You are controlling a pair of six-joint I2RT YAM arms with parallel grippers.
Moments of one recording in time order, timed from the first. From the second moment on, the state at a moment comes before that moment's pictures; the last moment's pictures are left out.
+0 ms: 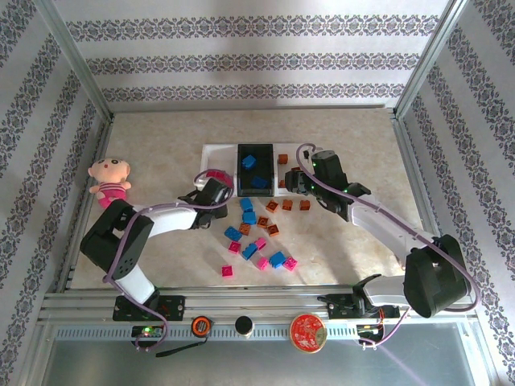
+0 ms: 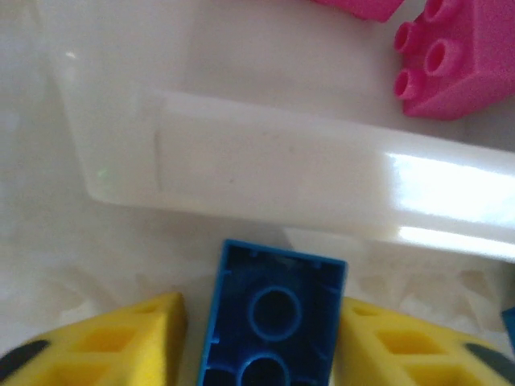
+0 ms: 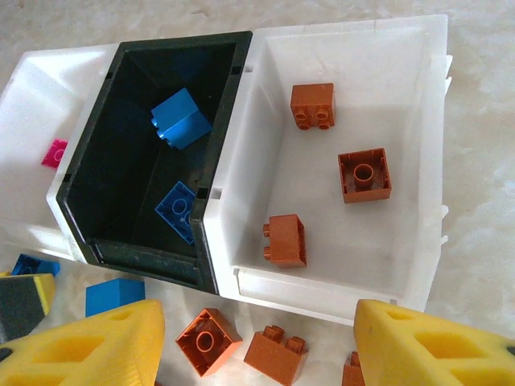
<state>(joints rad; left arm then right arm) -0.55 1.64 0.76 -0.16 -0.28 -0.71 0.43 1.32 0.86 -0.23 -0.05 0.39</state>
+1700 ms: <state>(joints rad) -0.60 1.84 1.50 -0.38 -0.04 -0.54 0.76 1.16 0.49 -0.18 -0.07 0.49</state>
